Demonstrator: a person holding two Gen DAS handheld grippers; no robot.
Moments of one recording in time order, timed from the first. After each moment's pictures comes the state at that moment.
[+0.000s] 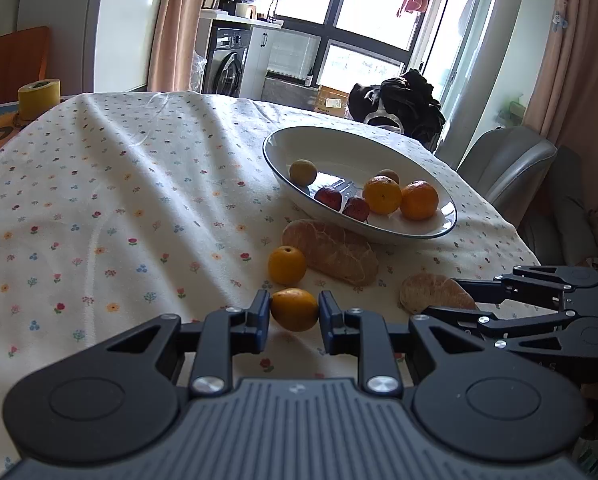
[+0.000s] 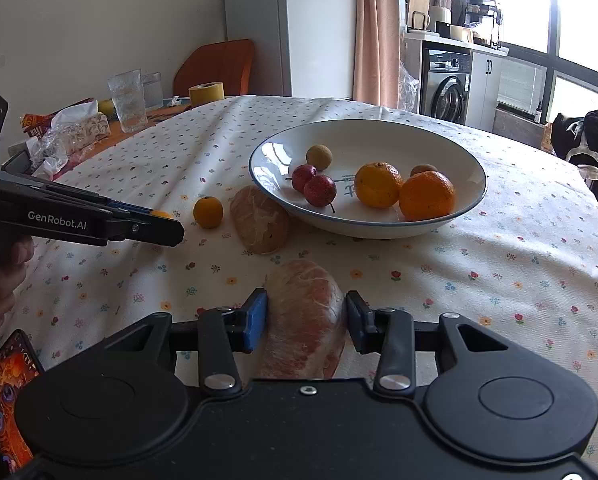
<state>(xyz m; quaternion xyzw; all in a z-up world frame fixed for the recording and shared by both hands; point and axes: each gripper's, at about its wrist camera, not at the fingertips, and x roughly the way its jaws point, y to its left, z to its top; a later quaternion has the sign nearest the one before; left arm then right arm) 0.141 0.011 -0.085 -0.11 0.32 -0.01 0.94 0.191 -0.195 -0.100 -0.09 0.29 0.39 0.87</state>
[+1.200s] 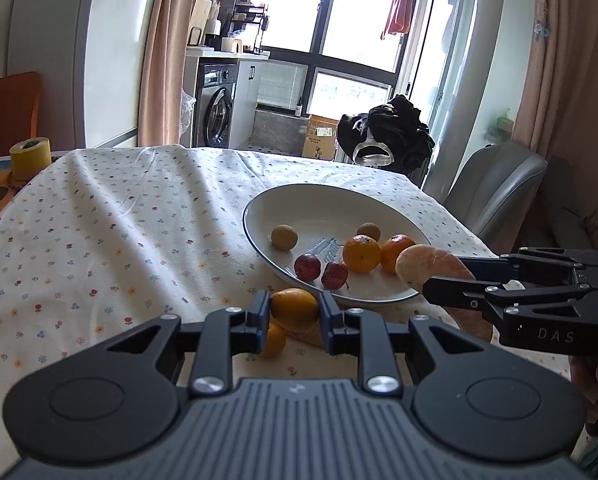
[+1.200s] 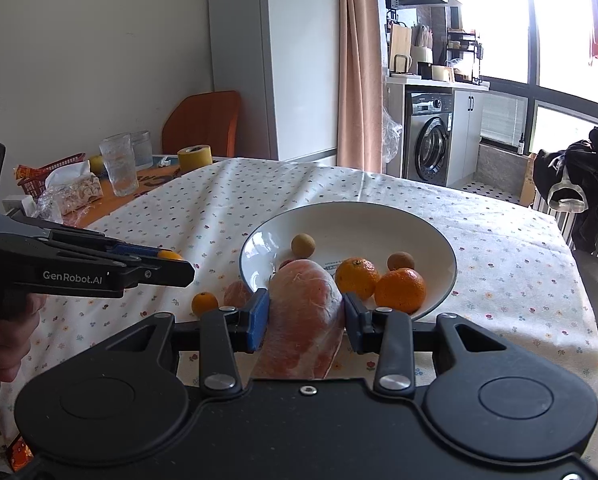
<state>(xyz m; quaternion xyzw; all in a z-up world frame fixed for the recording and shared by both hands) 0.155 0.002 -0.045 -0.08 0.28 -0.02 0.96 0.201 -0.198 -0.048 -0.06 0.24 0.37 0.90</state>
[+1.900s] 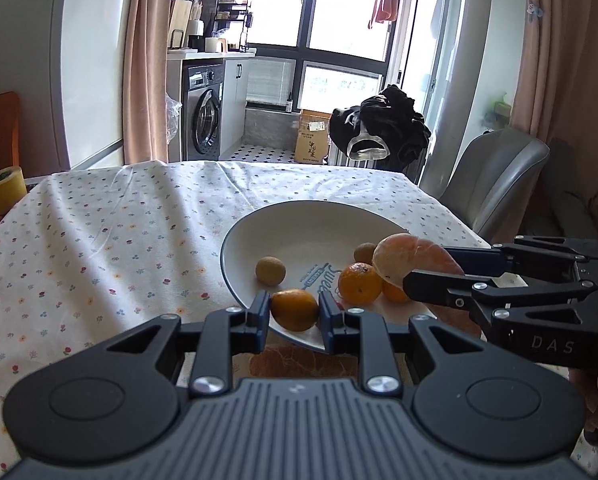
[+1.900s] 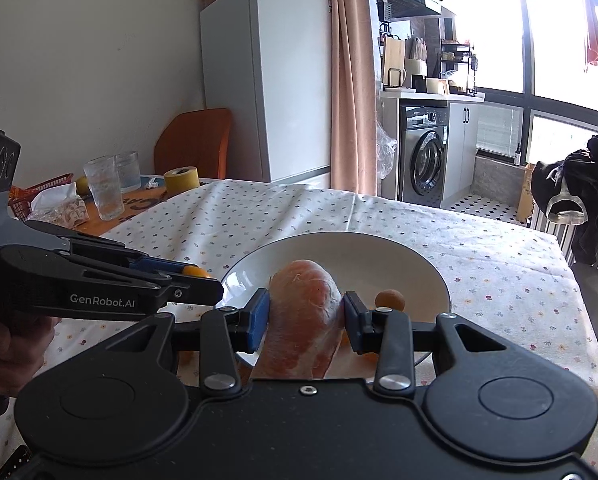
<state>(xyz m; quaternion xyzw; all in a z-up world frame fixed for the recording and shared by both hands) 0.205 -0.010 -0.040 -0.05 0.29 -0.03 0.95 0.232 -0.194 -0.044 -0.04 0.22 0.37 0.90</state>
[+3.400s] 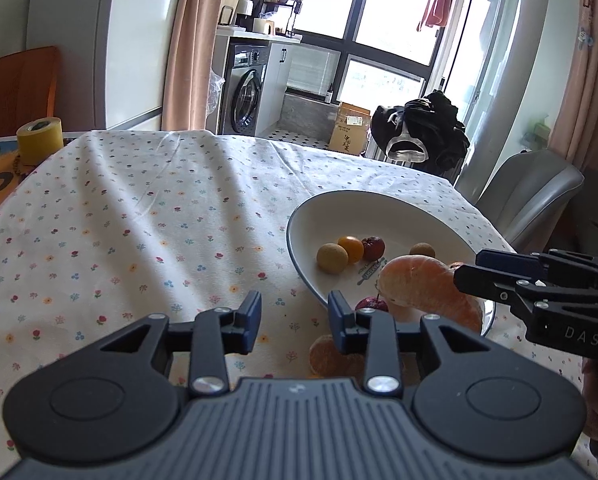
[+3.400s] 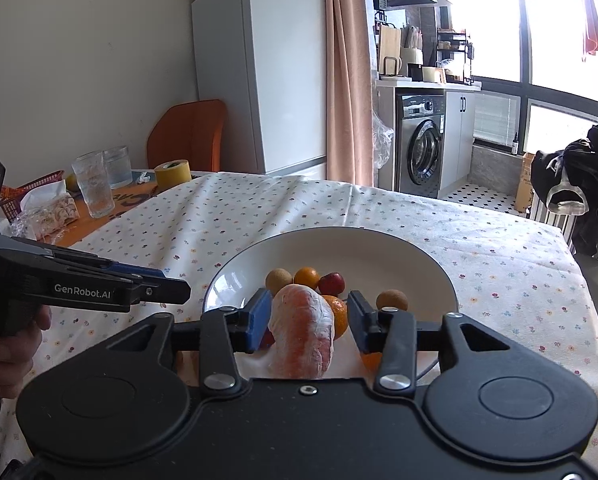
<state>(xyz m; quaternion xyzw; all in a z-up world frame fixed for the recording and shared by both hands) 0.204 0.032 -0.053 -0.11 0.31 0.02 0.94 0.242 -0.182 -0.048 -0.05 0.23 0.36 0.90</state>
